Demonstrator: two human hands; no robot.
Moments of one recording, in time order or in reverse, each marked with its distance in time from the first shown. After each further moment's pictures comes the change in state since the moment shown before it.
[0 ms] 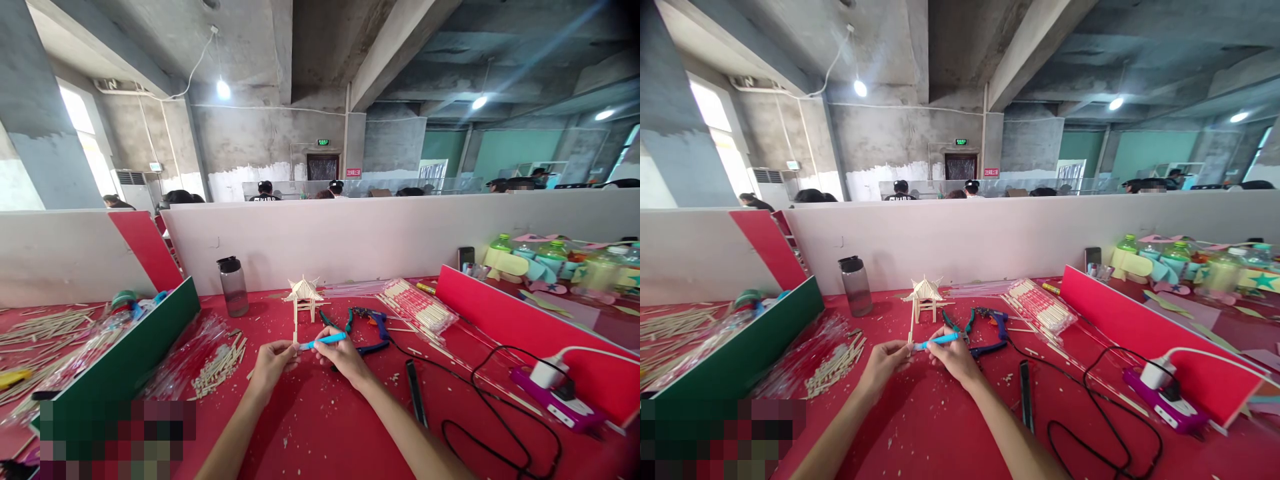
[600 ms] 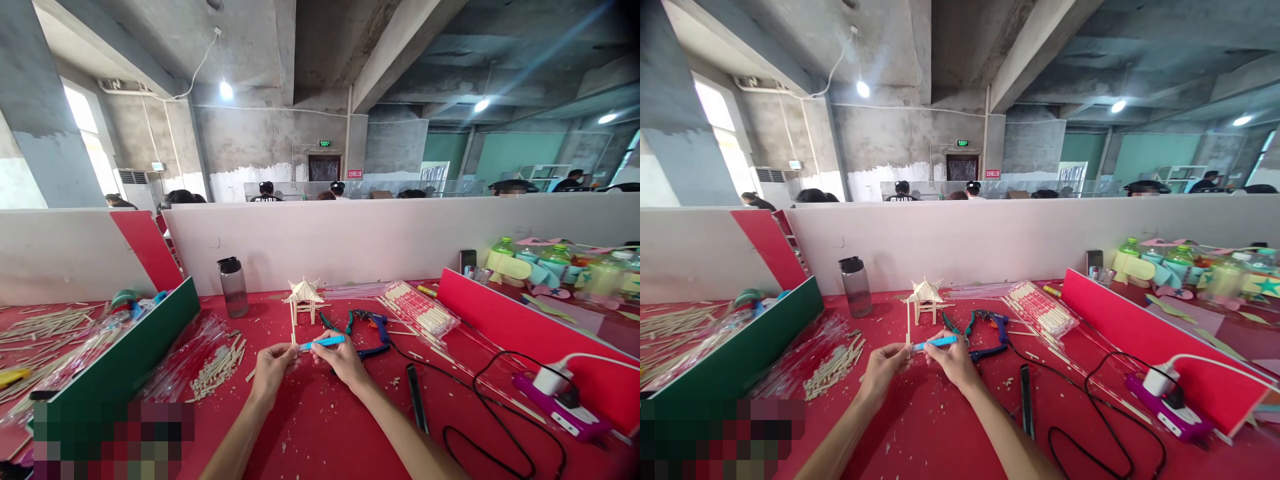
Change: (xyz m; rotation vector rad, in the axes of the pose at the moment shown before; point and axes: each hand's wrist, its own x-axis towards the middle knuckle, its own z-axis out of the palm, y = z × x) left_hand -0.006 0.000 0.009 -0.046 0.071 0.036; right_hand 0.004 0.003 0.001 0.011 0.023 -0.082
